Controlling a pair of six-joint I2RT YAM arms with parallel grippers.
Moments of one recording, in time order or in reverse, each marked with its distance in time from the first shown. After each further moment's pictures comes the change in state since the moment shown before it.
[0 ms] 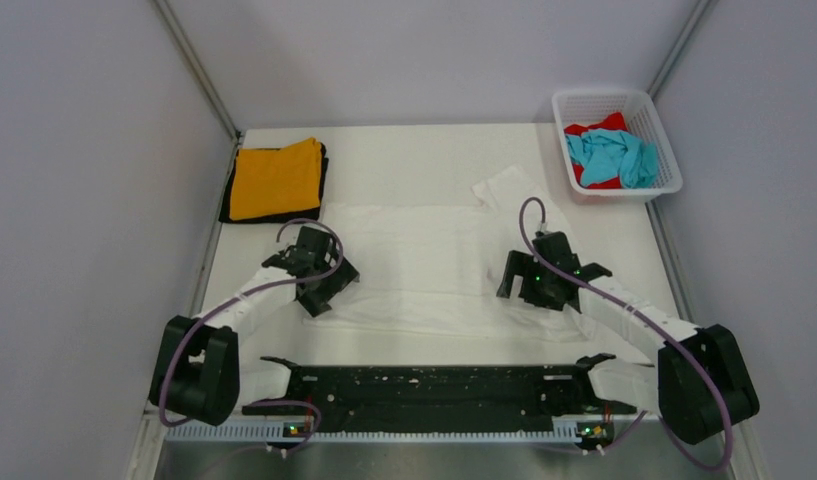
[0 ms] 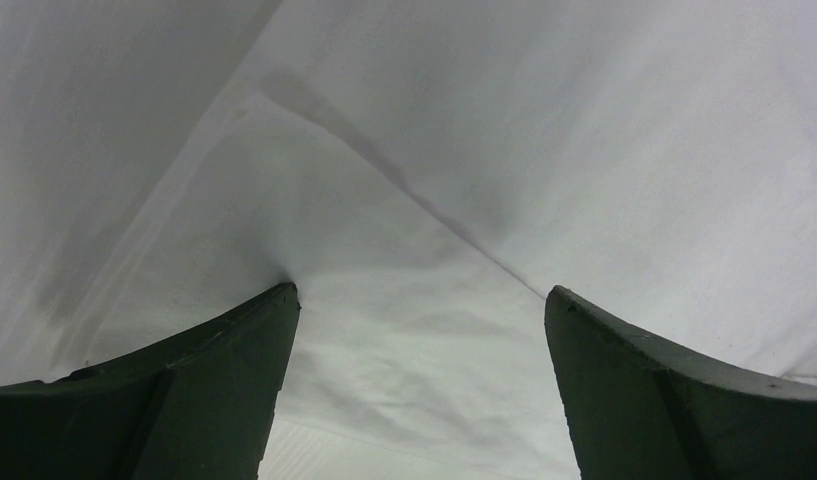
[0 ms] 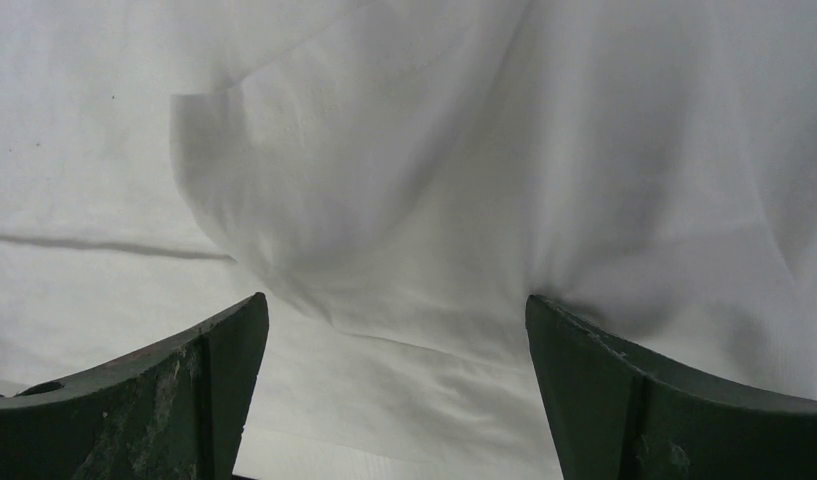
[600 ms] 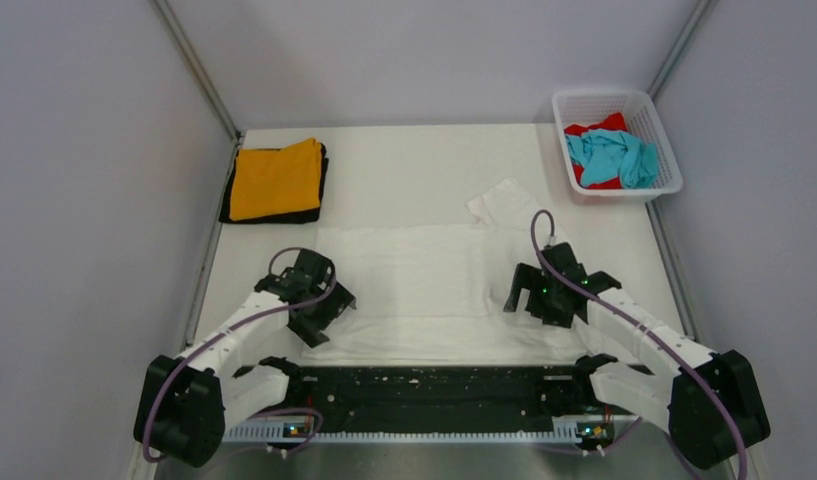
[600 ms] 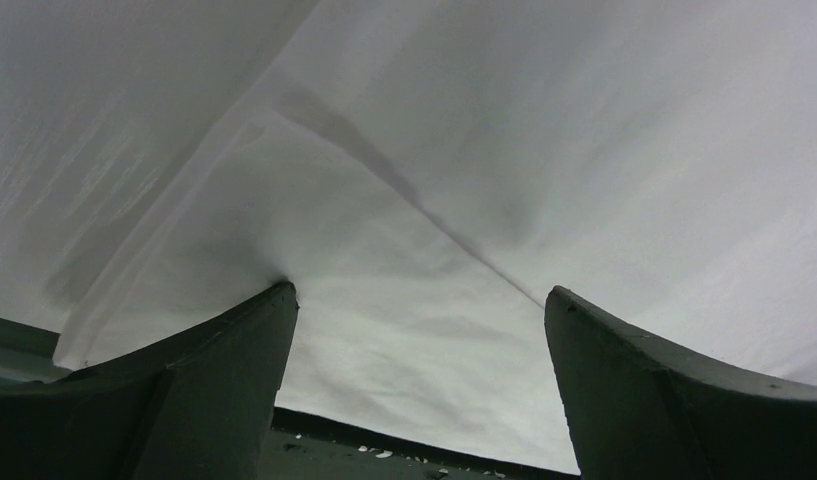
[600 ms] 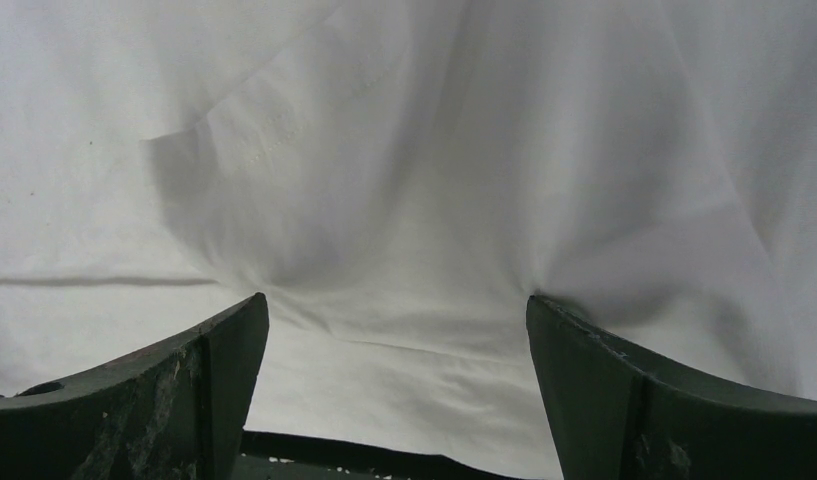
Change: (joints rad) left arm -0.051 -0.186 -0.094 -0.197 0.010 -0.165; right arm 0.015 -0.116 -0.035 -0.158 0.002 0.073
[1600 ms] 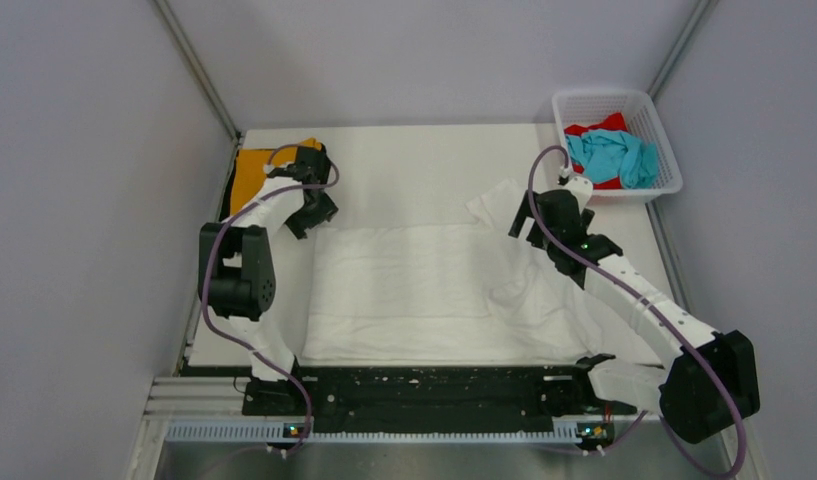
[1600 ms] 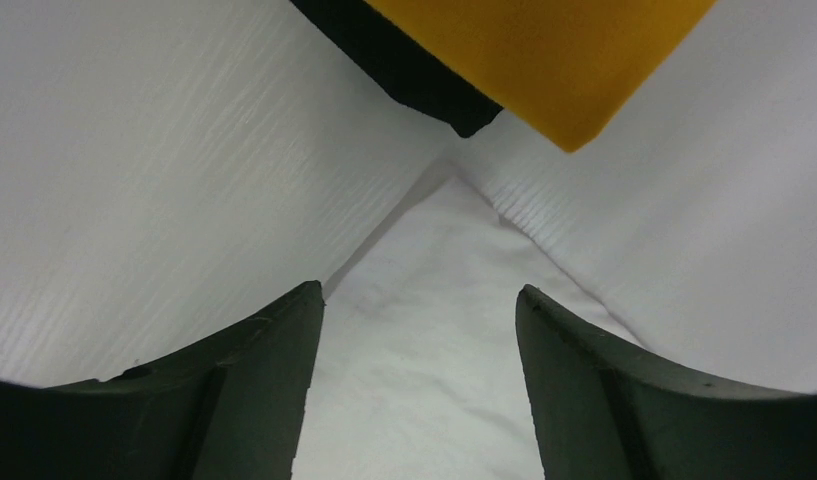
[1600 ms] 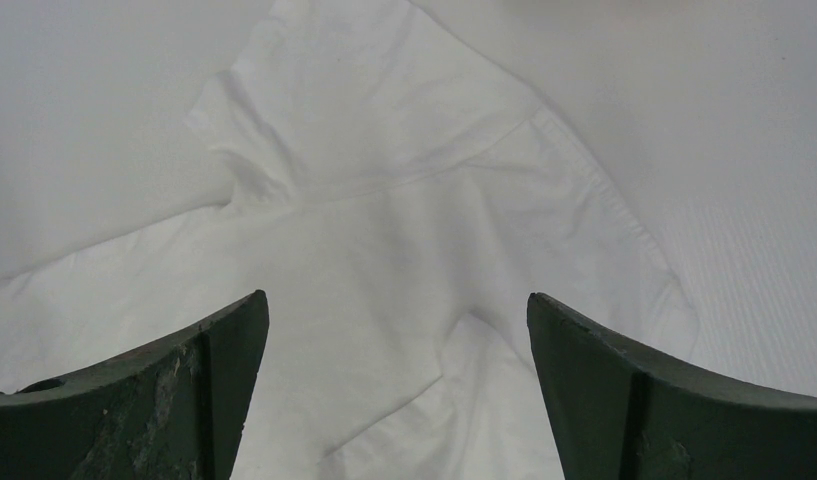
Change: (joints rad) left arm 0.229 0.797 0.863 -0.007 -0.278 0.399; right arm 0.002 0.130 0.320 0.246 0.449 -0.117
